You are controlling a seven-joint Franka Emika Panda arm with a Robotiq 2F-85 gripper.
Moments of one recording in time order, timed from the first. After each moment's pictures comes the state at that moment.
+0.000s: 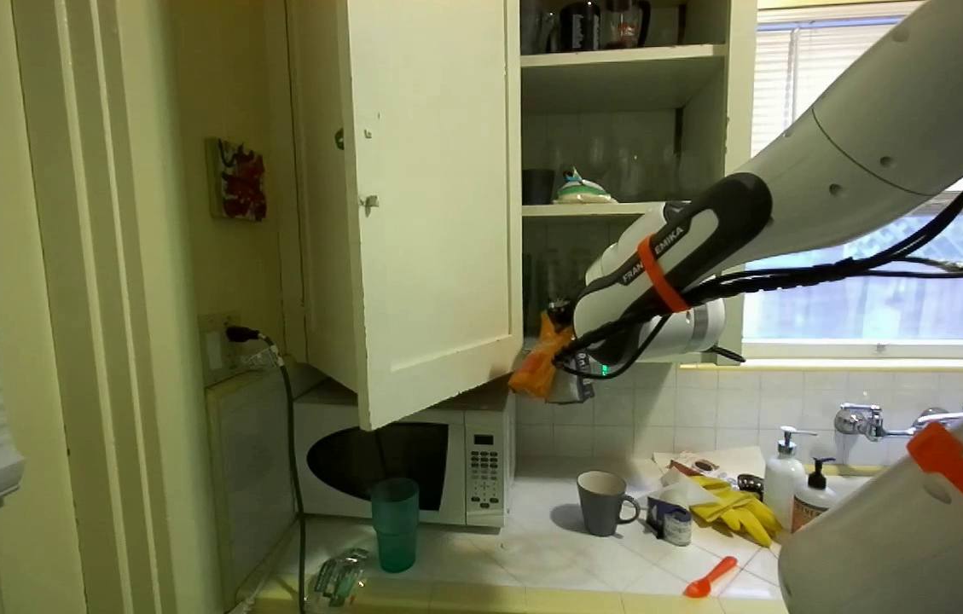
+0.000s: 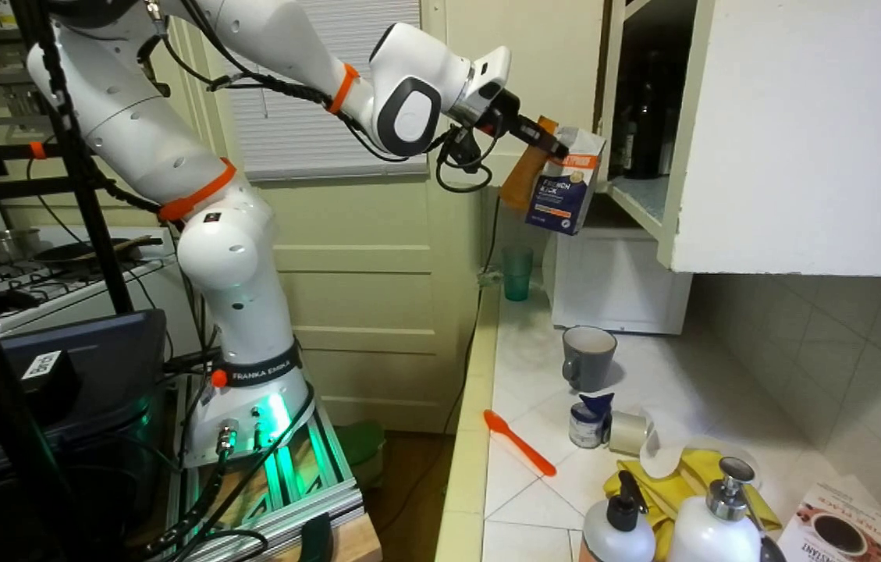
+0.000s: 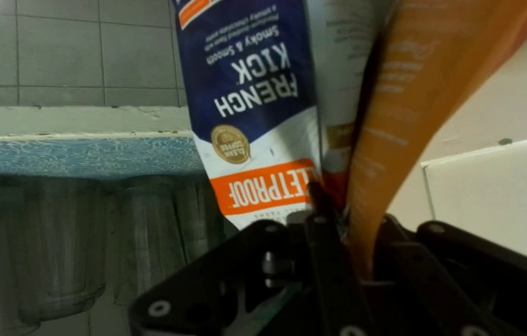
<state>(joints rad) -0.24 -0.55 0.03 -2.75 -0.01 3.29 0.17</state>
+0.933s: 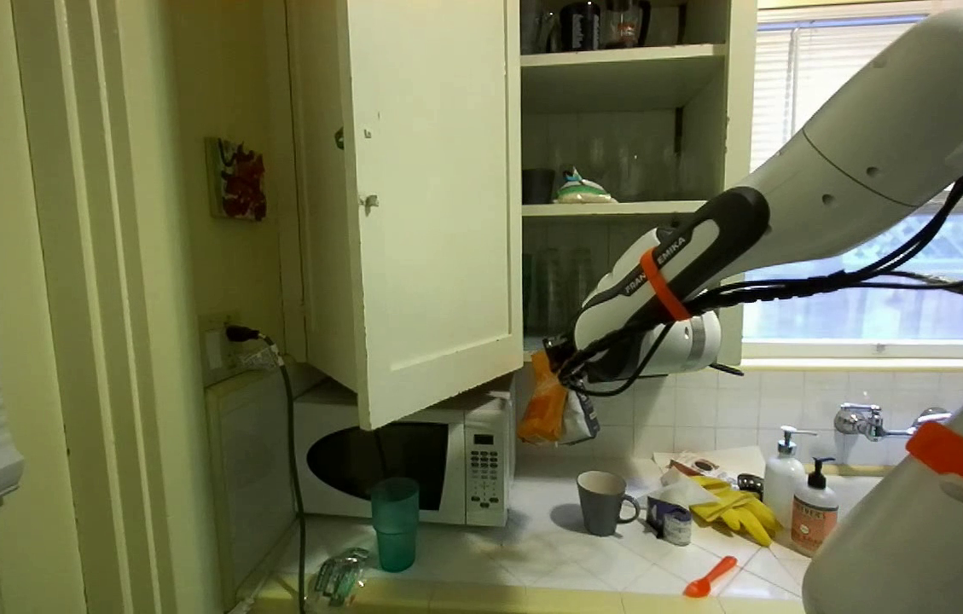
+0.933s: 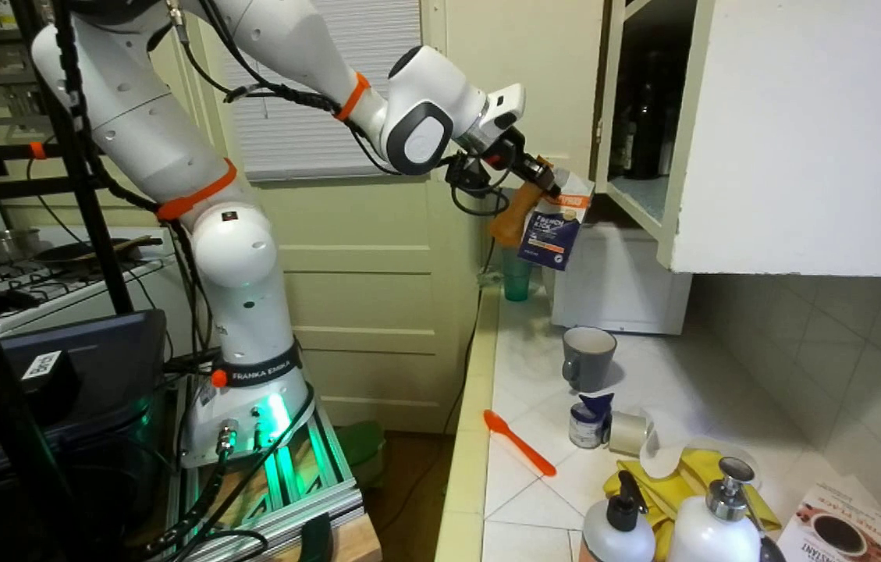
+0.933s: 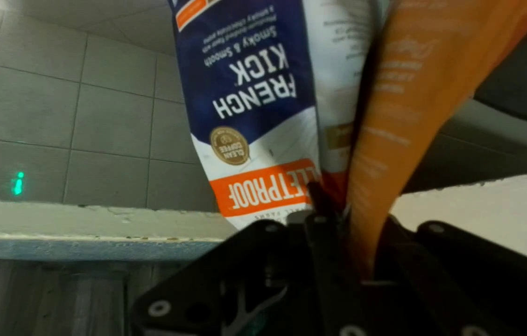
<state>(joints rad) -0.02 -0.47 -0.18 -2.76 -0.02 3.22 -0.04</state>
